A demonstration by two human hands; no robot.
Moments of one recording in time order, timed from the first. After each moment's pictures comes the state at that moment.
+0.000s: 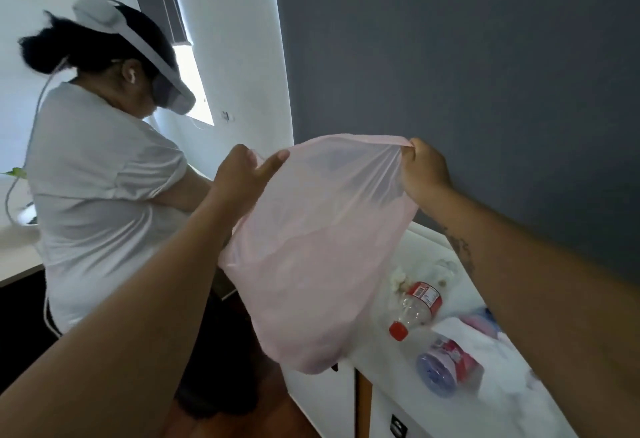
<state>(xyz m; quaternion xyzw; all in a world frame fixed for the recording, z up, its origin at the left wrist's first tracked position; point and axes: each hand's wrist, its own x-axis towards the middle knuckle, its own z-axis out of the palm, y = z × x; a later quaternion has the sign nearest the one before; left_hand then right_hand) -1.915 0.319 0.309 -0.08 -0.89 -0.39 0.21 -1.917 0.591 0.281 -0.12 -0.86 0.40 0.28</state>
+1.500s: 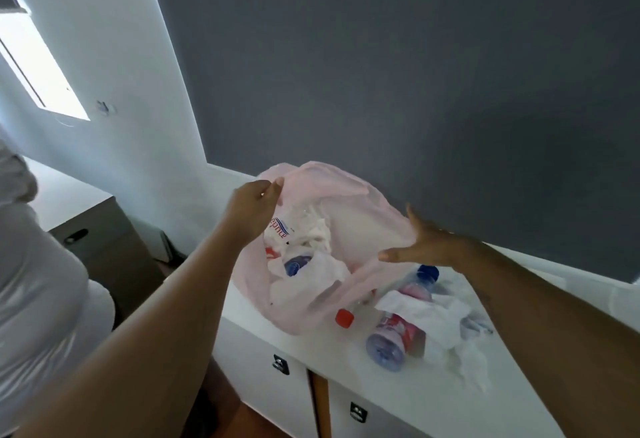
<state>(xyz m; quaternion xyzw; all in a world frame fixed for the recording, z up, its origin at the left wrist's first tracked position) -1.979 0.423 0.204 -0.22 -0.90 -0.37 0.06 -1.826 0.705 0.162 -0.24 -0.94 0.23 -0.12</state>
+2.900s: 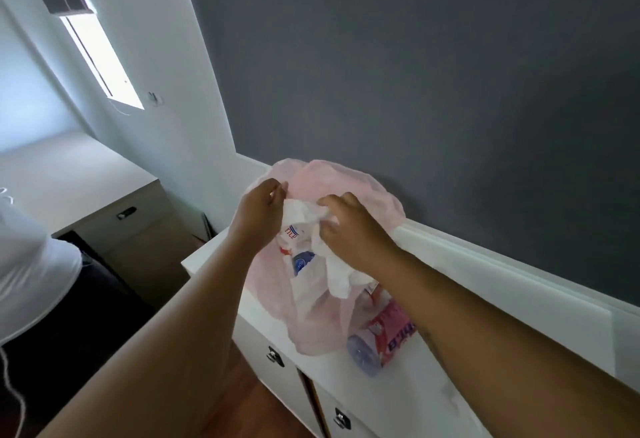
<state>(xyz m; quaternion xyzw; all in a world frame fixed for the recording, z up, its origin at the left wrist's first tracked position) -1.958 0.454 0.189 -0.15 -0.90 -0.39 0.11 -1.860 0.615 0.192 0.02 -0.94 0.34 0.09</state>
